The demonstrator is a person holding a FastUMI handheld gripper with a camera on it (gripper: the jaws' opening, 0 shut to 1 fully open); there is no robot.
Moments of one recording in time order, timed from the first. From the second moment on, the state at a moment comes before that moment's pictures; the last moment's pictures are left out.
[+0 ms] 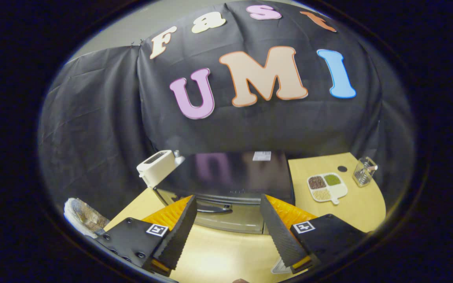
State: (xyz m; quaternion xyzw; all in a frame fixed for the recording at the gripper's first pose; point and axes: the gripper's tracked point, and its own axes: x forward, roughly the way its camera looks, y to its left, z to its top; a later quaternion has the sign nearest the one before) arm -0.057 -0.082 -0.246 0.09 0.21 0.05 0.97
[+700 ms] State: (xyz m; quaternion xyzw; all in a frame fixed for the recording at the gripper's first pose) arm -0.041 -0.105 0.007 0.05 -0.04 0.06 1.00
